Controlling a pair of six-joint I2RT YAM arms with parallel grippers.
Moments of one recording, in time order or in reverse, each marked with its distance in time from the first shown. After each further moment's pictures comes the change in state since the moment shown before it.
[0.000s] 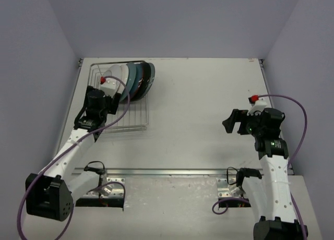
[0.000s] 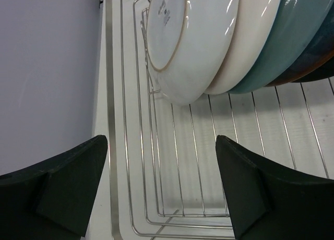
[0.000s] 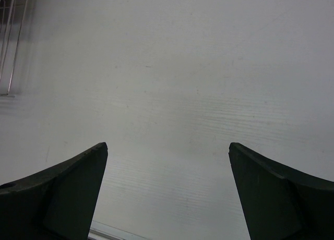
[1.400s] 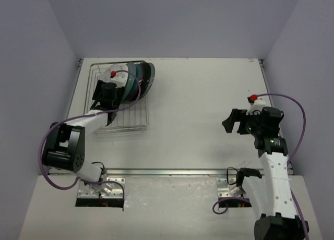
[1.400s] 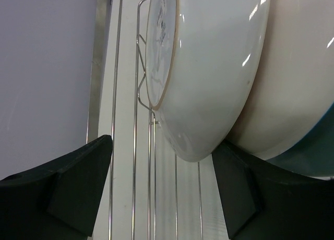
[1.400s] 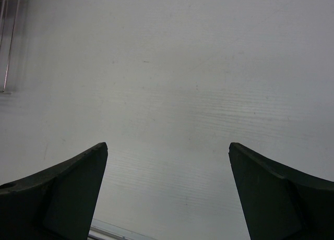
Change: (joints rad) left arm 0.000 0.477 0.072 0.399 -0.160 0.071; right arm 0.000 0.037 0.000 0.002 0.001 -0.003
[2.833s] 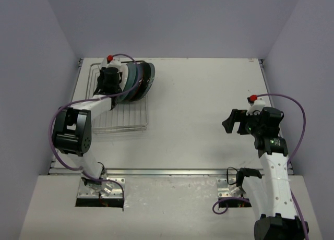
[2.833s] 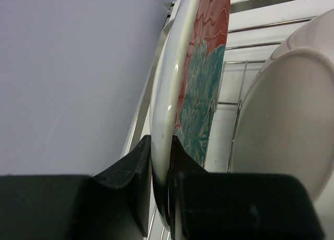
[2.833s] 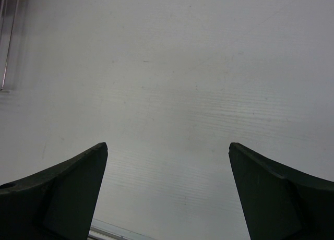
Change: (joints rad) left arm 0.012 0.208 0.269 0.046 -0.196 -0.003; right arm 0.000 -0.005 0.000 -0.004 -0.002 -0.010
